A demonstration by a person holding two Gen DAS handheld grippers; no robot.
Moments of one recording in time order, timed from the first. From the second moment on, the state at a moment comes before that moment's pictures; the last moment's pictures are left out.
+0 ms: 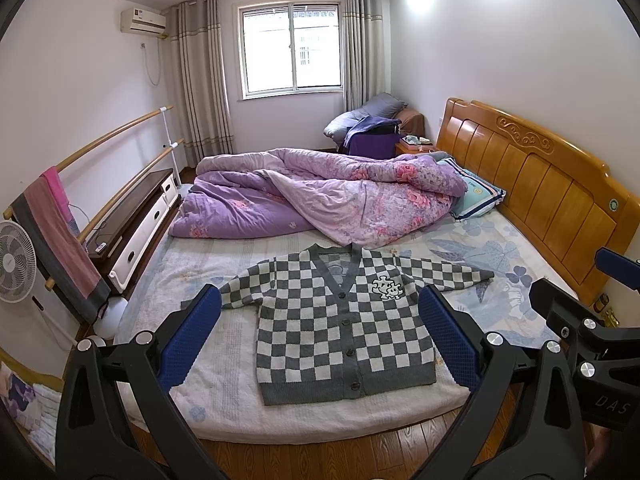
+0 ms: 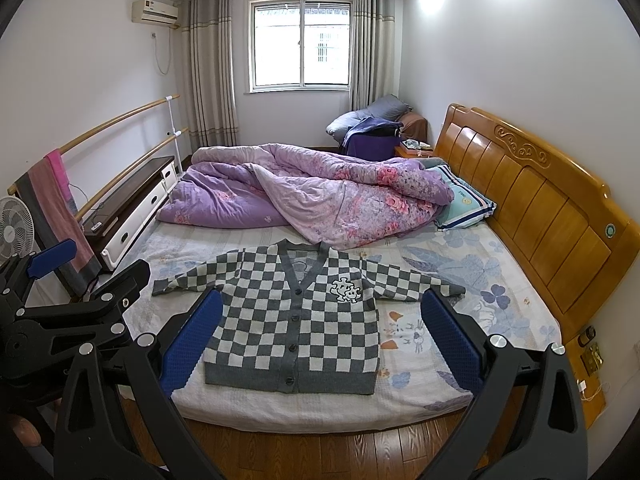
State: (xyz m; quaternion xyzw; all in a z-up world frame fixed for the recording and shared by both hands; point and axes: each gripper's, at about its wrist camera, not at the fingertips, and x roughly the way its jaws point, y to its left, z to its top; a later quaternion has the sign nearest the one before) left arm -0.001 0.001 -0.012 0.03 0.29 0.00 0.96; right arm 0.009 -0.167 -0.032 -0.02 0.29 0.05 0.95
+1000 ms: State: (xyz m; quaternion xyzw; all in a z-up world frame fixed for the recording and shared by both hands) left arm 0.009 0.020 -0.038 0.03 0.29 0.00 0.96; right arm 0.011 -0.158 -0.046 -0.01 0.30 0.04 0.95
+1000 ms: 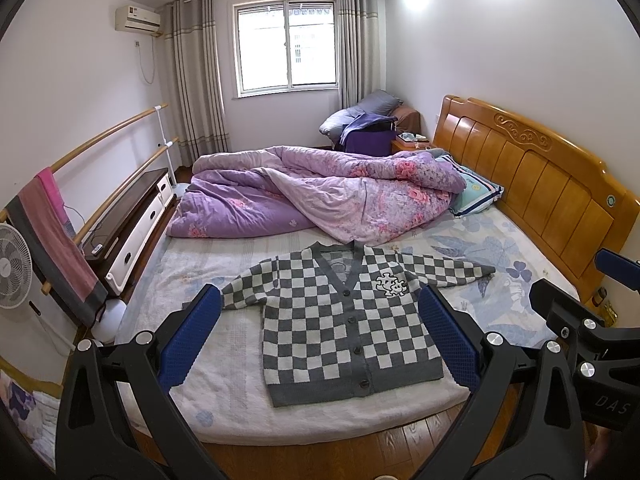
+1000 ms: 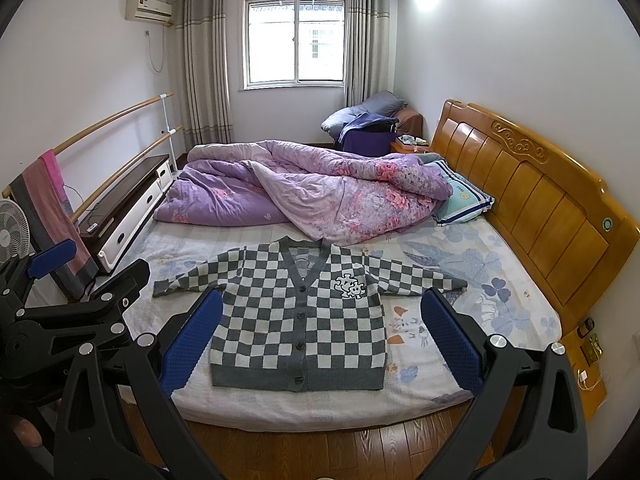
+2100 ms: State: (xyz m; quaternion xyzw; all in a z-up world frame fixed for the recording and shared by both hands) left arm 0.225 -0.014 -0.093 0.03 0.39 0.04 0.92; right arm 0.233 -0.182 -0.095 -0.03 0.38 0.10 0.92
